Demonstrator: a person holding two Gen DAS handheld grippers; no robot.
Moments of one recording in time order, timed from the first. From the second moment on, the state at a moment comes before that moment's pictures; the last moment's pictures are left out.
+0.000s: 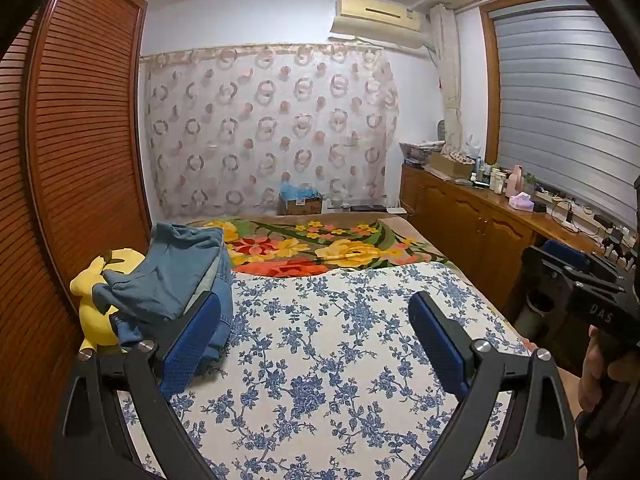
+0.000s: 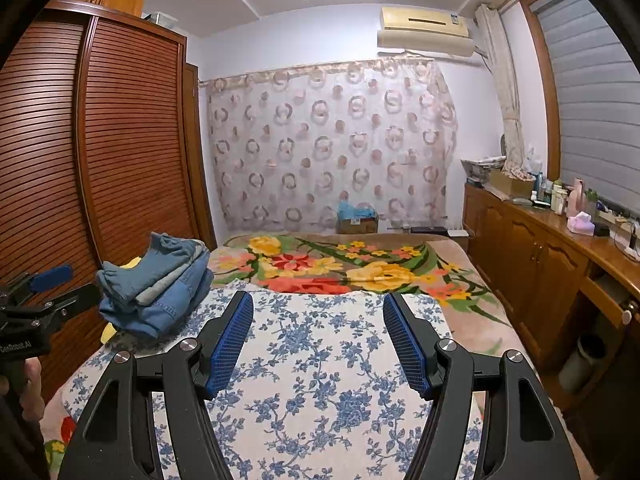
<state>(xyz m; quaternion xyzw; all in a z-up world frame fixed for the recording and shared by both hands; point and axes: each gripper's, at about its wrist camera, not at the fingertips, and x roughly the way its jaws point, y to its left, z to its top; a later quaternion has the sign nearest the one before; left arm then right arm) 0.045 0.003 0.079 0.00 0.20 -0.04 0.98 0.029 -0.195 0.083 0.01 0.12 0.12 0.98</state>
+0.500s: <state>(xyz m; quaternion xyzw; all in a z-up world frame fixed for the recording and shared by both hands) 0.043 0.003 0.078 0.00 0.20 -0.04 0.98 0.028 -0.196 0.082 0.01 0.13 0.12 0.98</state>
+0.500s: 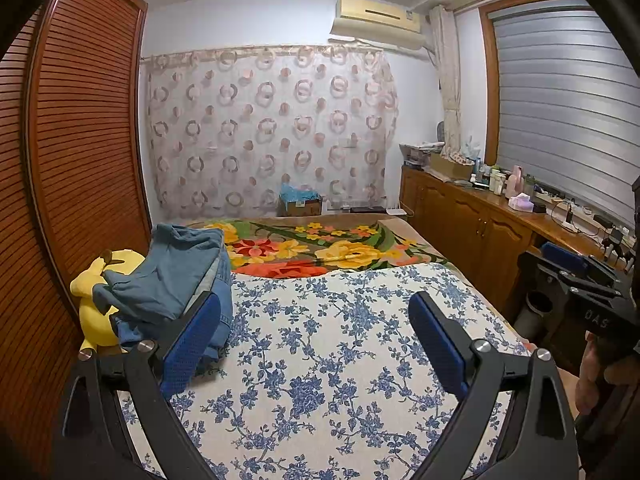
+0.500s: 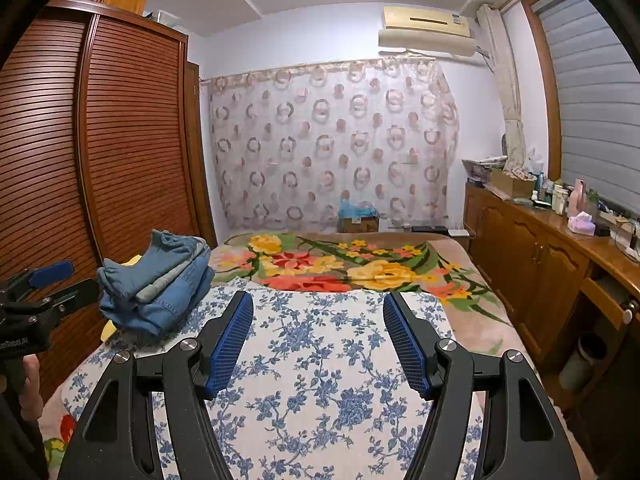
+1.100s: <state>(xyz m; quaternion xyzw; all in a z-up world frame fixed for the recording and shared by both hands) 0.043 0.003 0.078 0.00 0.20 -0.04 0.98 0.027 -0.194 0.081 0.01 0.12 0.12 0.98</state>
